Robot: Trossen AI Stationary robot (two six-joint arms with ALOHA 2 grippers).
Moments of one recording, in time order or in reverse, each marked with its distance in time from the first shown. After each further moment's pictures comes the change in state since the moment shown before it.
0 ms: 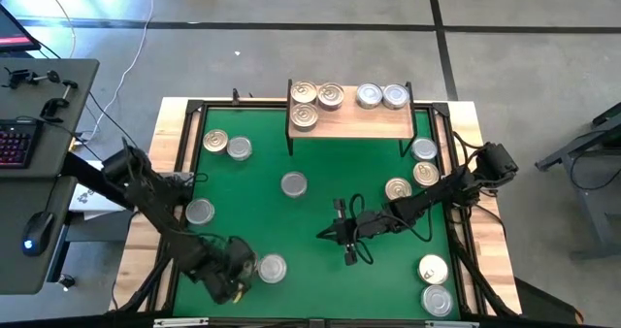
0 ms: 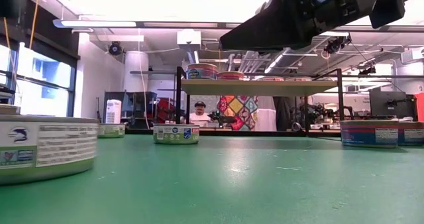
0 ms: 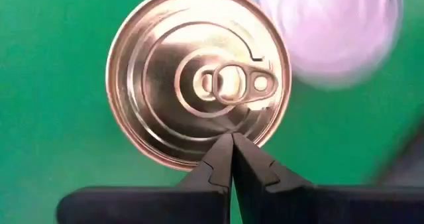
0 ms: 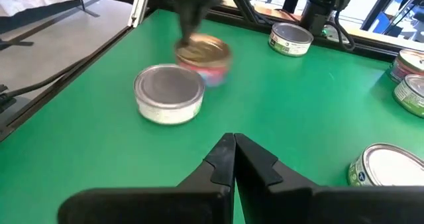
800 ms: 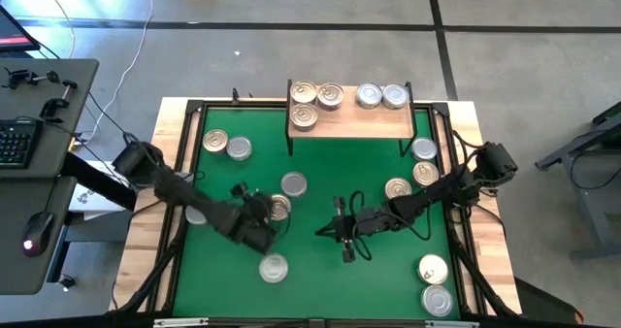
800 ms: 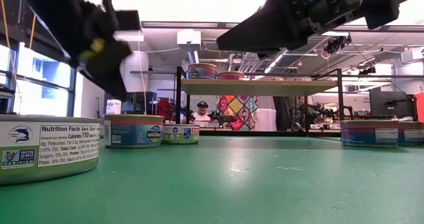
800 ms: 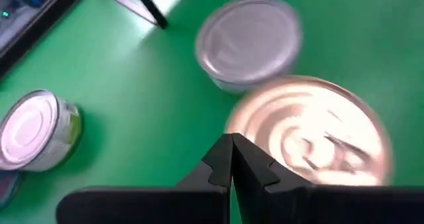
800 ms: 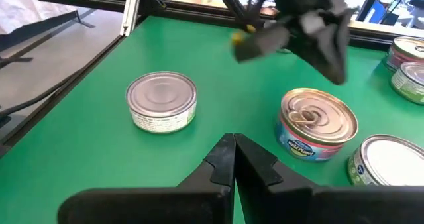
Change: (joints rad) left arm 0.381 -0.015 -0.042 -0.045 -0.588 0.498; right arm -0.018 0.000 0.001 0.007 0.000 0.066
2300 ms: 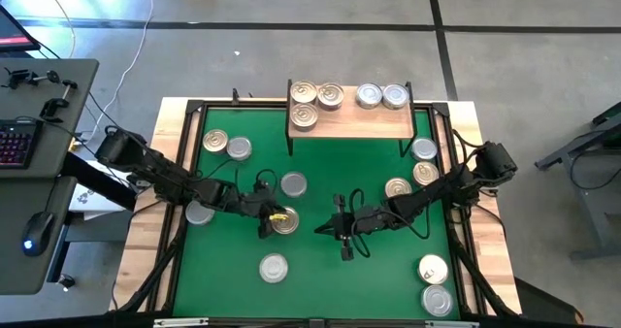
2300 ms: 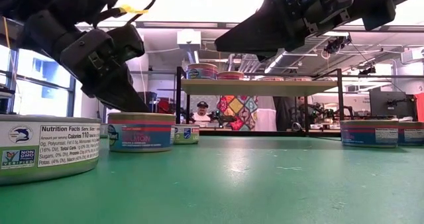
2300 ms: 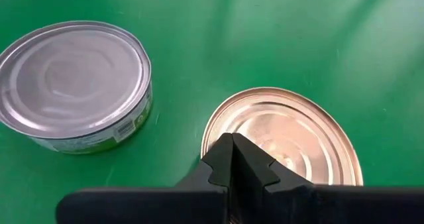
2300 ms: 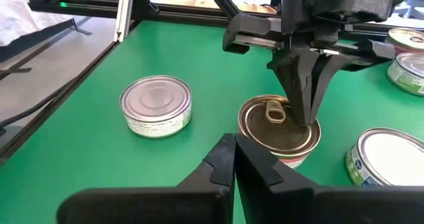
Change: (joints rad) left arm 0.194 -0.193 -0.512 1.120 0.534 0.622; right arm -0.008 0.001 0.000 0.004 0.000 0.040
